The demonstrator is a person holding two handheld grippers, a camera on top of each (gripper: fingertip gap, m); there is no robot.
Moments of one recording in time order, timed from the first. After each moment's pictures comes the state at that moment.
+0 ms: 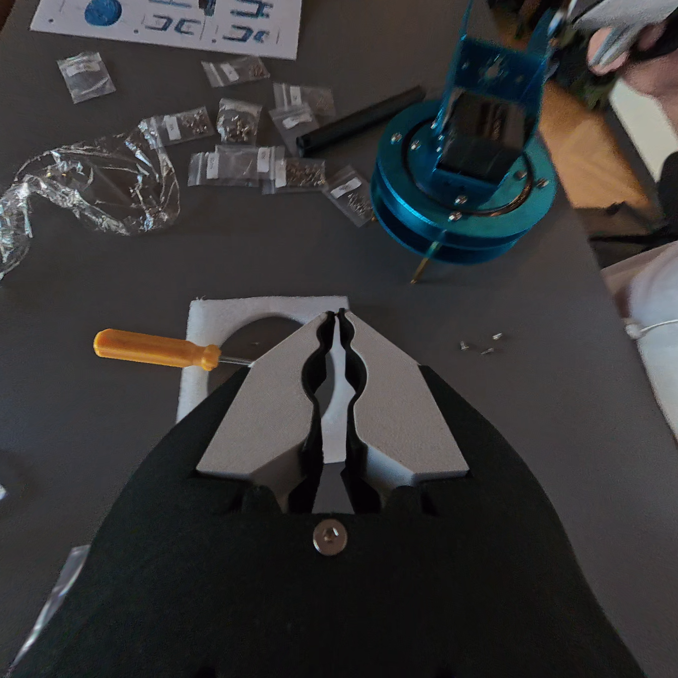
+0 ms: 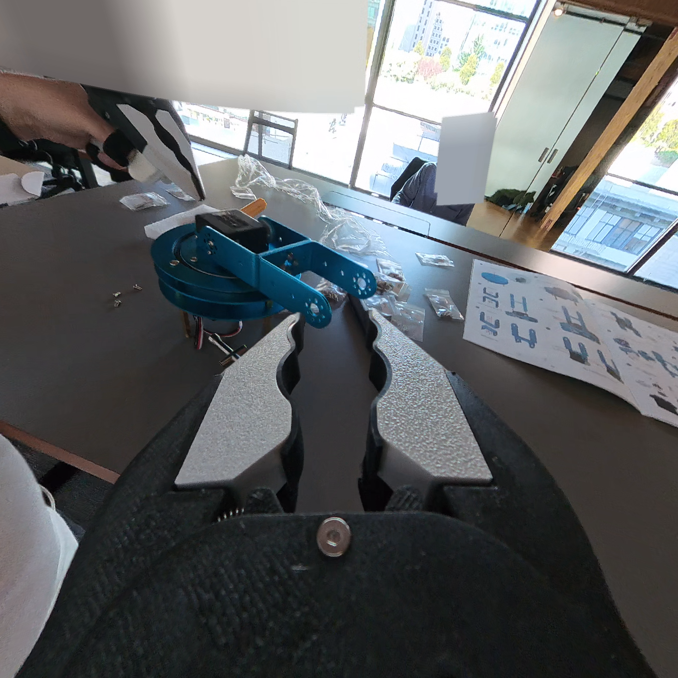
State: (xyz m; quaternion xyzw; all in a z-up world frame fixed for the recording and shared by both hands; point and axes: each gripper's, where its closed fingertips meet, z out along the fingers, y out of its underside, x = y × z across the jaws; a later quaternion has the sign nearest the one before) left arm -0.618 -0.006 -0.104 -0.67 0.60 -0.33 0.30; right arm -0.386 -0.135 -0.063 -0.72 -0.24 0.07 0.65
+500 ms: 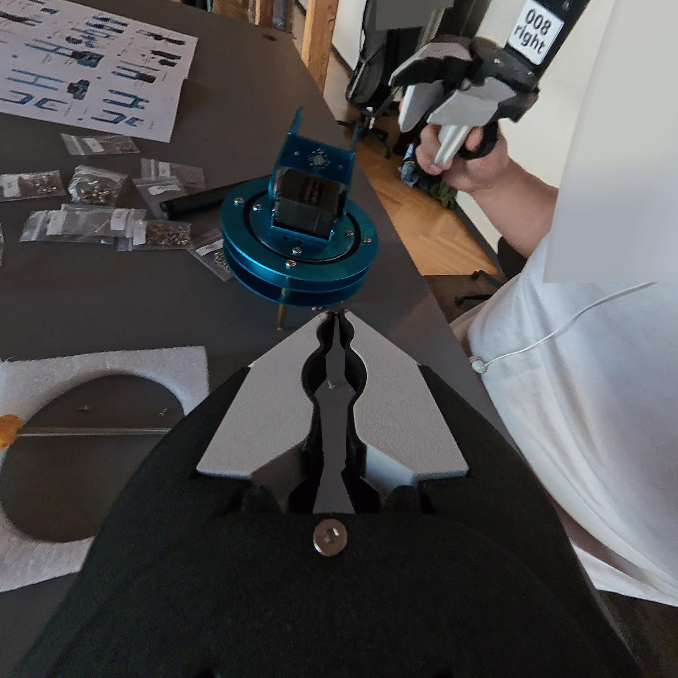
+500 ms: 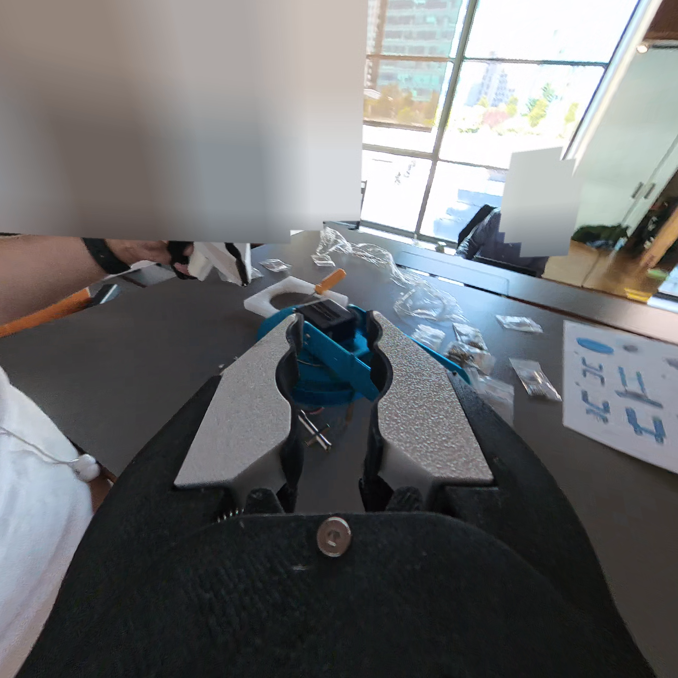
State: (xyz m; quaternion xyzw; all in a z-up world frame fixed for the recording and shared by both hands) left arm -0.604 -0.093 -0.078 -0.60 0.57 -0.49 0.28; right arm -0.457 -0.138 -0.020 -0.67 -0.26 0.18 0.67
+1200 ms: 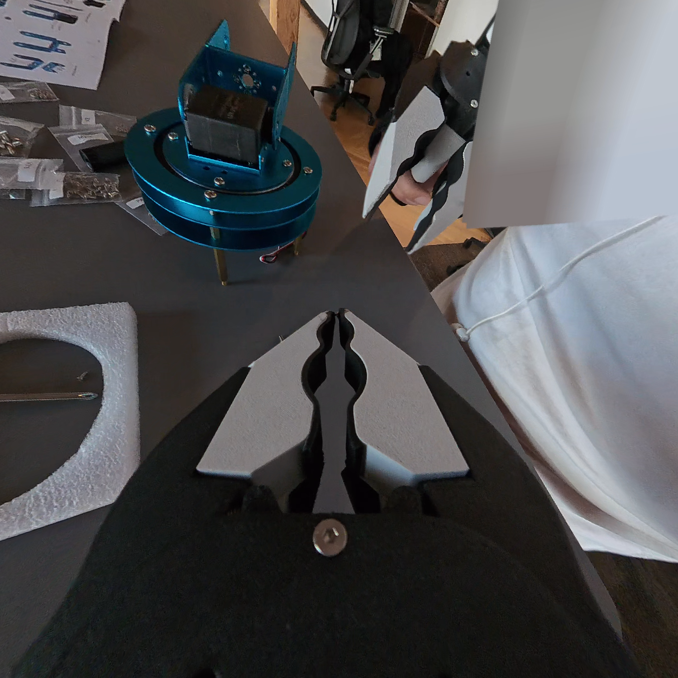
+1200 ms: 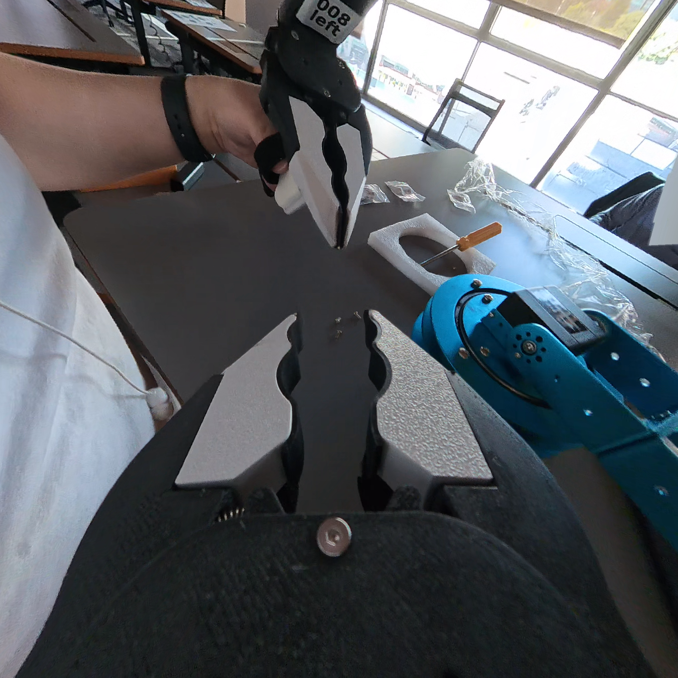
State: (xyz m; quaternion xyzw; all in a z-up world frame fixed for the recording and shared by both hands) left arm -0.627 -0.134 -0.107 -0.58 0.61 -0.47 0.26; right arm -0.579 -0.167 -0.101 -0.68 -0.43 0.18 0.56
